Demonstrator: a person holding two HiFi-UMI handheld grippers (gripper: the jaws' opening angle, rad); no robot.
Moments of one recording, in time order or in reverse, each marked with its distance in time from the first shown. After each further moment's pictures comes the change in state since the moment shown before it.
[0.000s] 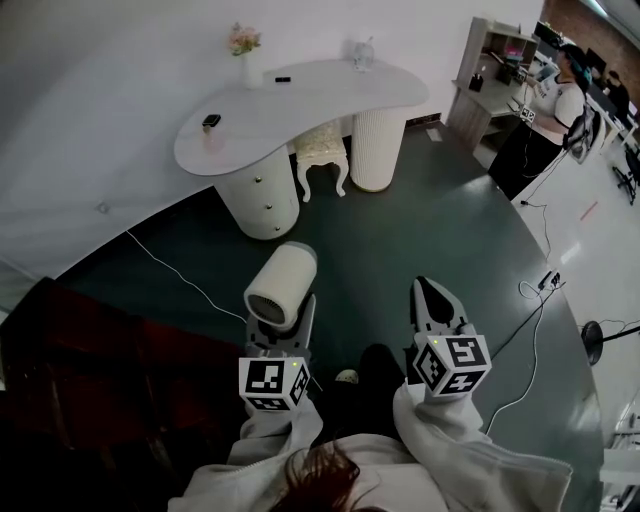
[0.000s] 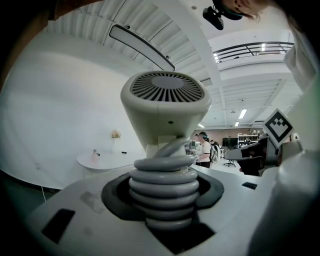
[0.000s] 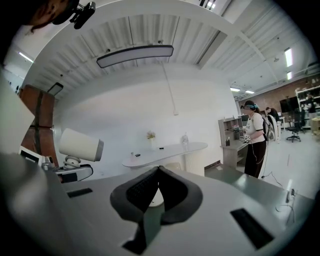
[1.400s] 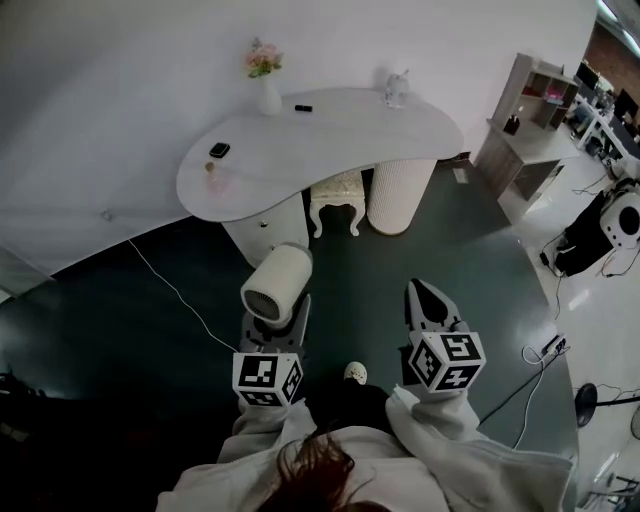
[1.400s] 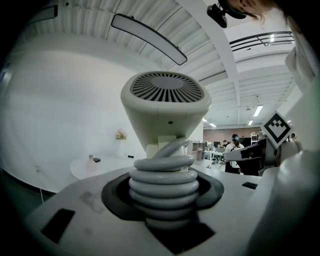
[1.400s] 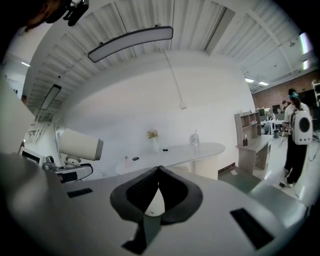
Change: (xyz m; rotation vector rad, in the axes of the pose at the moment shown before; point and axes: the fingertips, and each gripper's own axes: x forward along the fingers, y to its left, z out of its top) left arm 0.189 0.081 0.035 -0.021 0.001 0.112; right arm 0.215 -0.060 0.072 -0.014 0.050 0.124
